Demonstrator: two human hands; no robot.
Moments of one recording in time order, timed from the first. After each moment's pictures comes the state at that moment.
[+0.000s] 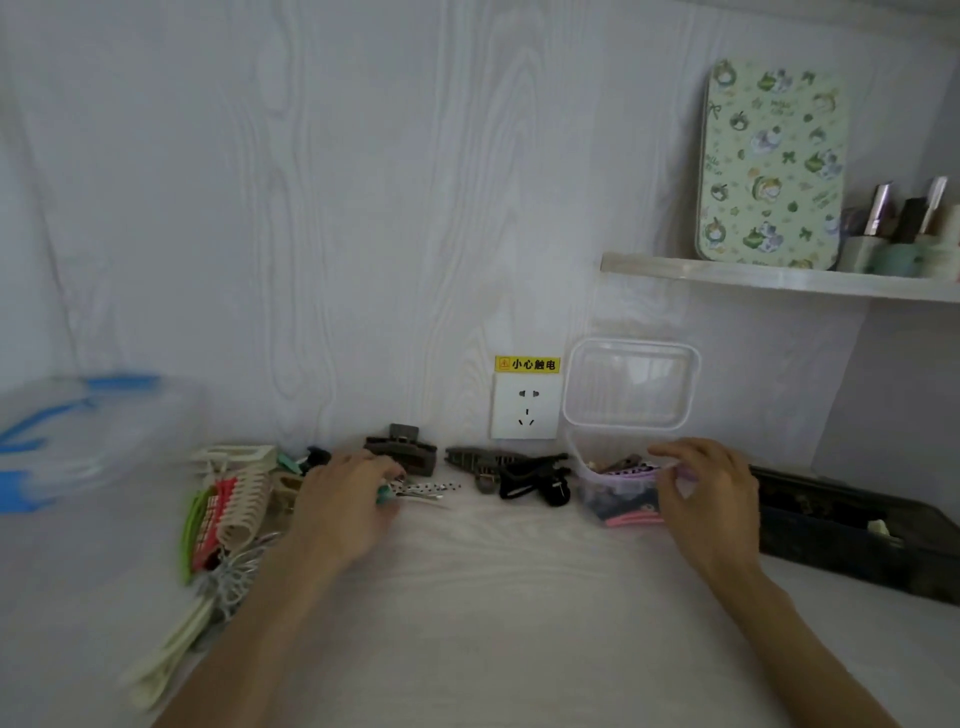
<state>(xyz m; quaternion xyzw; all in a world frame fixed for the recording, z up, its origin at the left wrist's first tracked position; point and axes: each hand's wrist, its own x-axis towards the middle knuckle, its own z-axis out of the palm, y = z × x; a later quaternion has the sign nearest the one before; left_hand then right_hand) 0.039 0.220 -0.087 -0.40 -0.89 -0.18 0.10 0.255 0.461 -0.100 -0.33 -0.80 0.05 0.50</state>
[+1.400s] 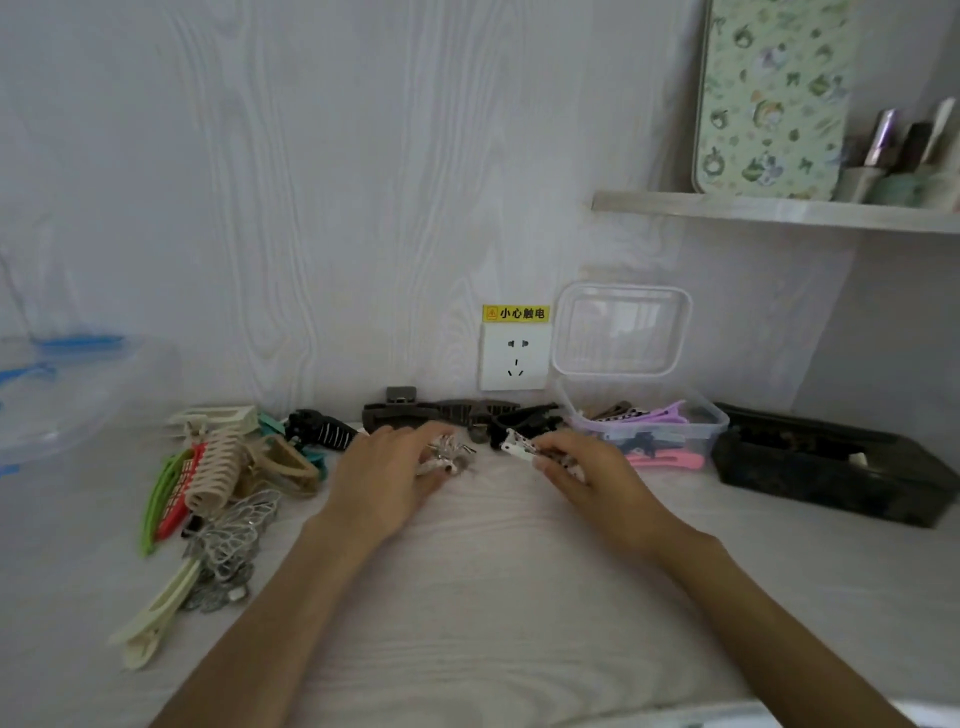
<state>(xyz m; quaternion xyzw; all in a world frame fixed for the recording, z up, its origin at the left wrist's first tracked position) 0.059 0.245 -0.108 -0.49 -0.83 -0.21 0.16 0.222 0.400 -0.107 -0.11 -0.93 0.22 0.28</state>
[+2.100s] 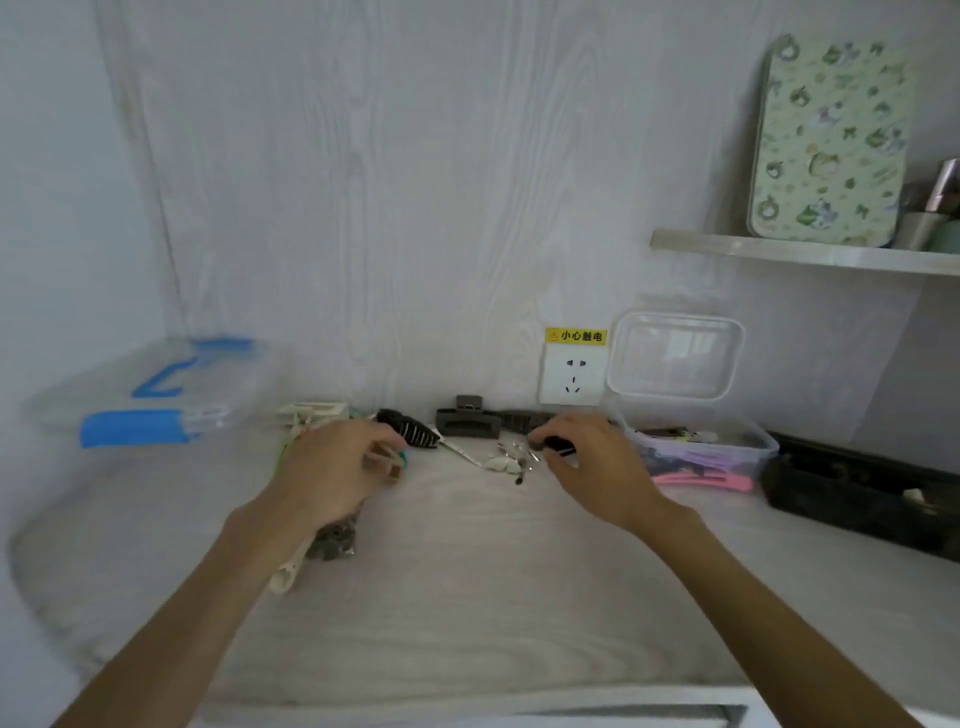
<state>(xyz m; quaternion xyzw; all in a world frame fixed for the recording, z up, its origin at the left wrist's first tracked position) 0.040 0.136 -0.071 -0.41 -0.88 -0.24 0.10 0.192 0.362 -0.076 -0.12 -0.95 0.10 0.28</state>
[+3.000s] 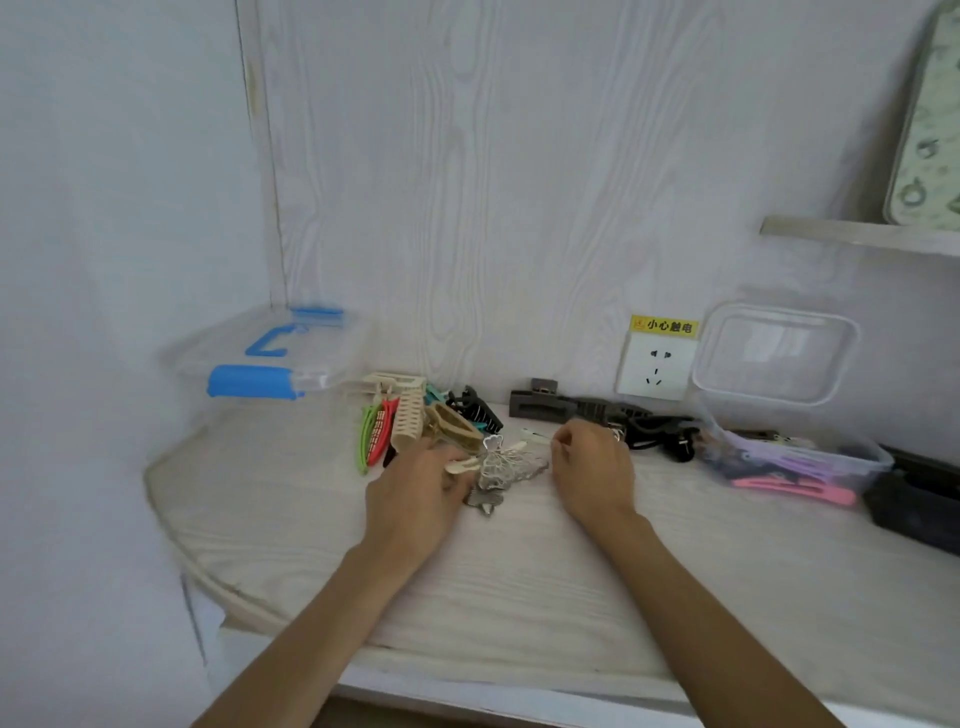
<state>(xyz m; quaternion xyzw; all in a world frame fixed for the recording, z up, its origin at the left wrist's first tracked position) 0.073 0.122 -0.115 -0.30 -0.89 -0.32 0.11 0.116 0.310 -0.122 -0.26 -0.91 0.10 0.30</state>
